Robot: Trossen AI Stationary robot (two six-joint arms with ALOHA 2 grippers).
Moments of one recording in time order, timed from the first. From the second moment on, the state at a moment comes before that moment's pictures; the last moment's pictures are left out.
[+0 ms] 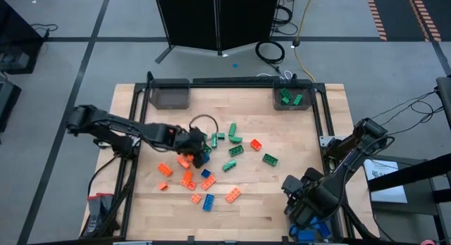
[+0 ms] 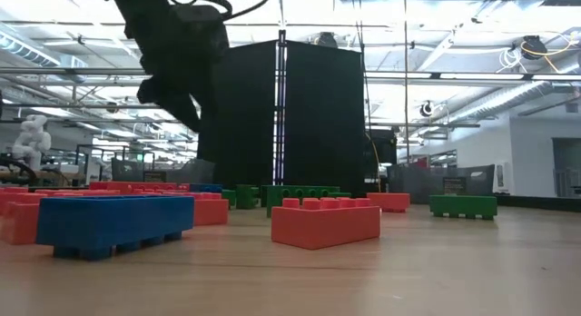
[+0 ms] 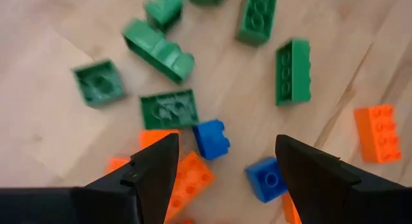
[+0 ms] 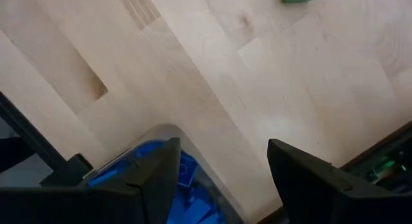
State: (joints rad) left arm -0.13 1.42 0.94 -0.57 -0.13 -0.76; right arm 0.82 1.66 1.44 -1.39 0.13 1.45
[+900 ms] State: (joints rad) left arm -0.19 1.71 1.01 -0.63 -0.32 -0.98; right arm 0.82 1.66 1.44 -1.38 0.24 1.32
